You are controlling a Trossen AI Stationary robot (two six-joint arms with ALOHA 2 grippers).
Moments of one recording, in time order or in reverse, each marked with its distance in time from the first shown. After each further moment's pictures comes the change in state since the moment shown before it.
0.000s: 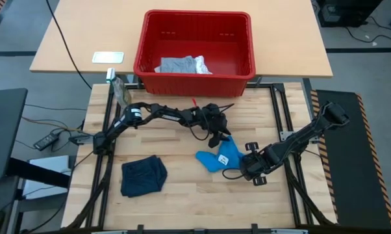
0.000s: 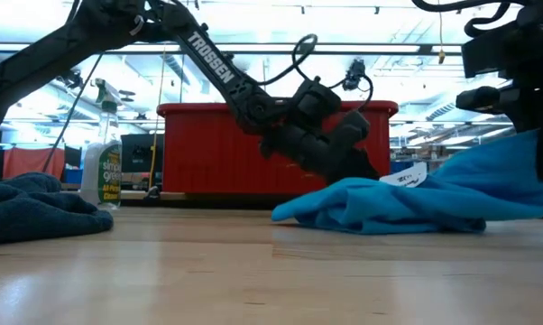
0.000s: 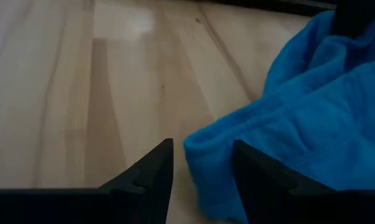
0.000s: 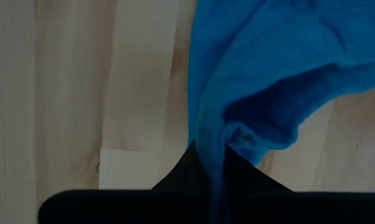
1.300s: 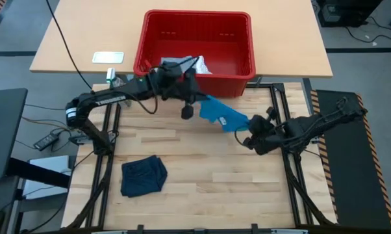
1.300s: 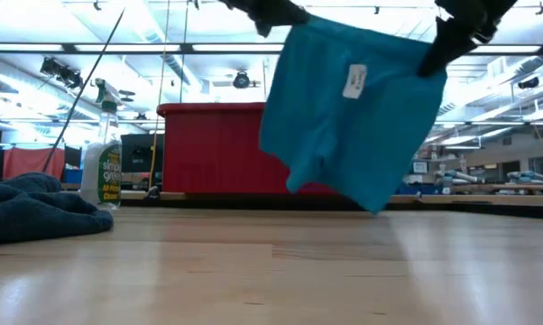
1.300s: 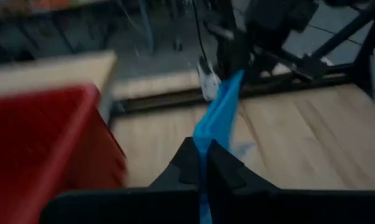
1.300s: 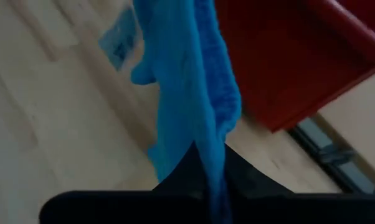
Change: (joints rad) left arm 0.082 -0.771 -0.001 -0.626 -0.250 0.203; right arm -0.174 -0.318 0.141 -0.192 0.684 0.362
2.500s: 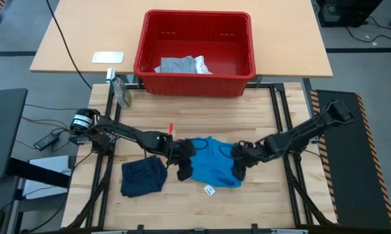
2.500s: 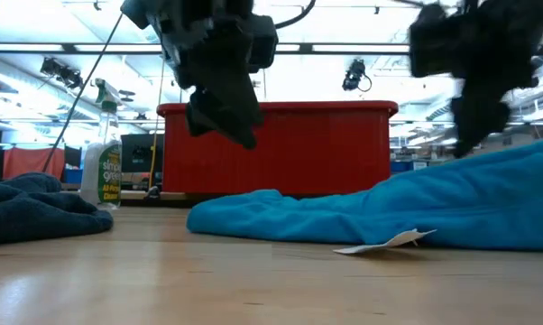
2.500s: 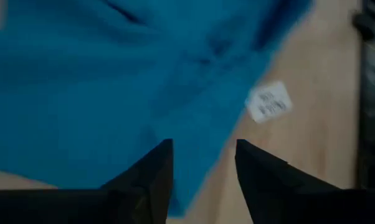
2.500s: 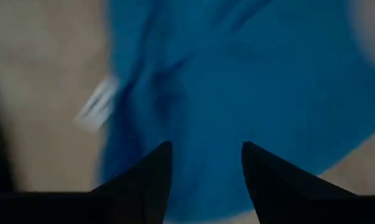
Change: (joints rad) left arm -0.493 0.104 -0.457 0.063 -0.213 -0.833; right arm 0.013 0.238 -0.231 0.617 -0.700 0.183
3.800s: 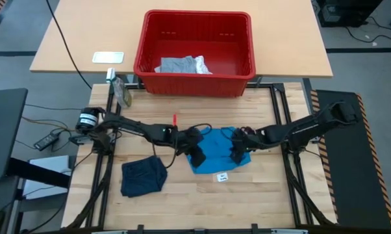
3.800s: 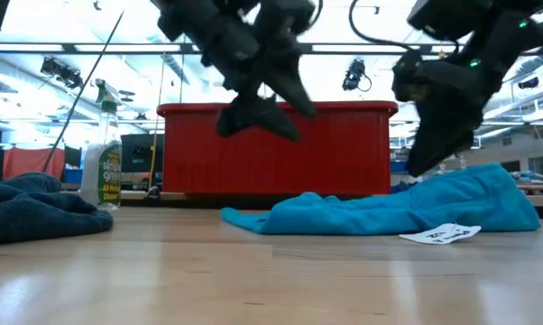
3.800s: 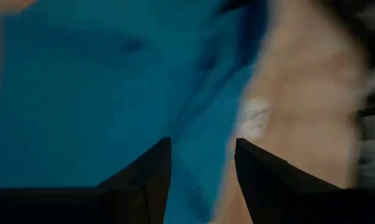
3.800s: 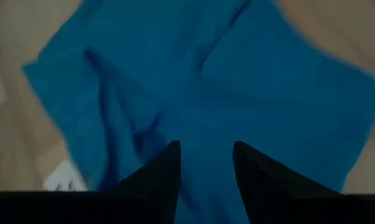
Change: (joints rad) left arm 0.107 0.062 0.066 0.080 -0.041 -0.137; right arm -0.169 -0.068 -0.131 0.074 0.104 -0.183
